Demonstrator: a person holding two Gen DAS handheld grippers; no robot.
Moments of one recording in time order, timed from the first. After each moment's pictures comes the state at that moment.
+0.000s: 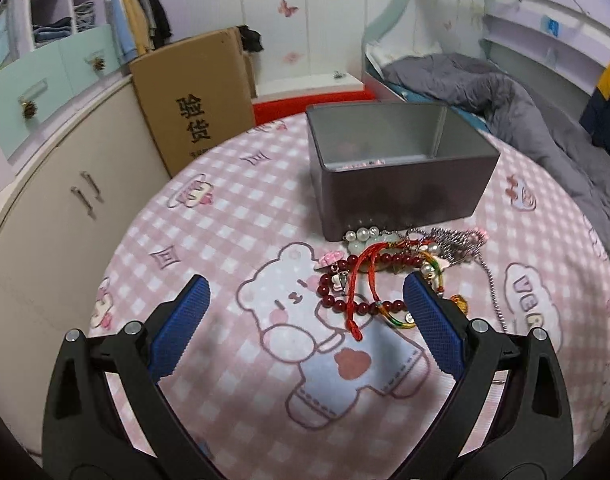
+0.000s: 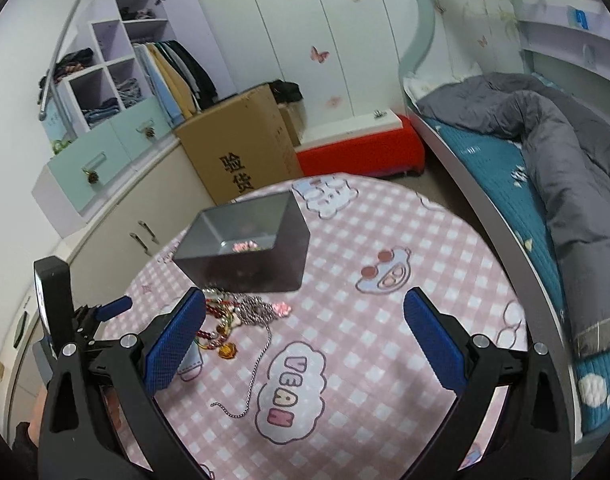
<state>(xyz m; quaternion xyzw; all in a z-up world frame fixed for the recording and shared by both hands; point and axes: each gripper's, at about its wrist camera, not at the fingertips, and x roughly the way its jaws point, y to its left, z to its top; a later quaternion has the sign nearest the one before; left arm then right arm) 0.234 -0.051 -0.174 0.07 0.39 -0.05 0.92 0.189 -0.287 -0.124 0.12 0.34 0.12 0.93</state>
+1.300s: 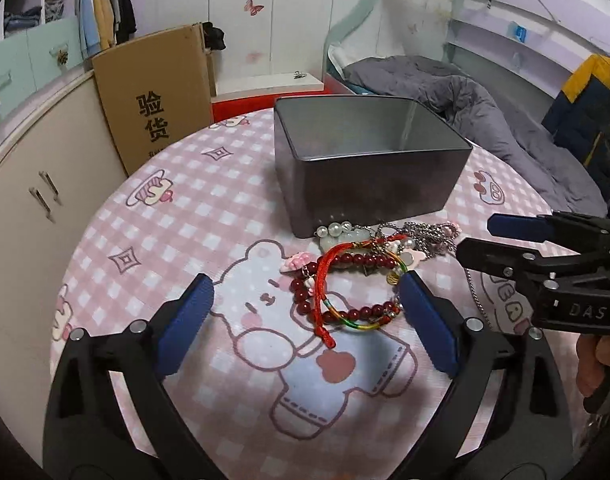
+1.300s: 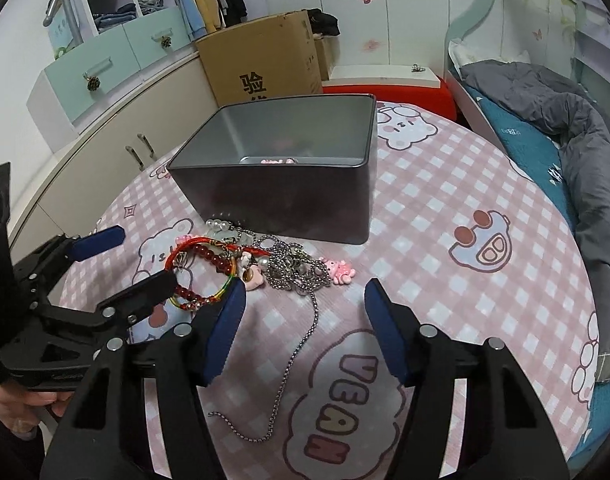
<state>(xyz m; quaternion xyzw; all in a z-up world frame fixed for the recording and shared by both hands) 0.241 -0.042 -0.180 0.03 0.39 -0.13 0.91 0.238 -0.204 -0.176 0.02 0.43 0.16 0.89</state>
